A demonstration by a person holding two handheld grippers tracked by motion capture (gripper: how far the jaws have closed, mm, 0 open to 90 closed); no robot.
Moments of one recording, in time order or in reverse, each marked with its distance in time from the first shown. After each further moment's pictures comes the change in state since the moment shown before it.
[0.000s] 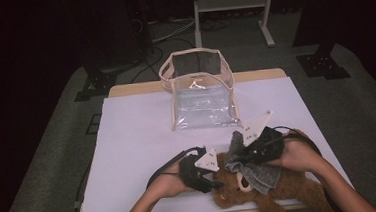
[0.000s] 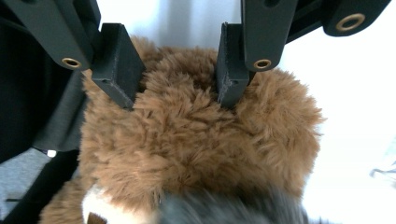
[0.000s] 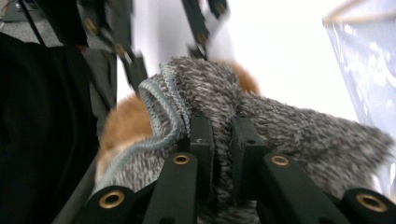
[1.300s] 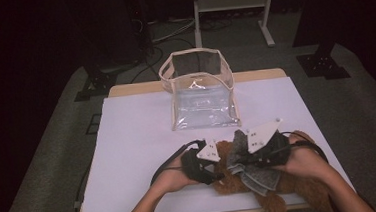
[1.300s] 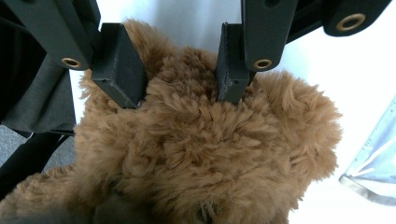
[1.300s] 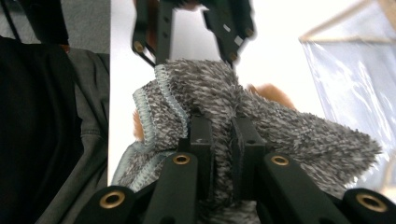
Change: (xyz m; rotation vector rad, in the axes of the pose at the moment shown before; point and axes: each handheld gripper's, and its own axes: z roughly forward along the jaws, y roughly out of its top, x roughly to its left) left arm 0.015 0.001 0.007 -0.032 0.039 -0.077; right arm 0.021 0.001 -0.012 -0.024 -0.106 -0.065
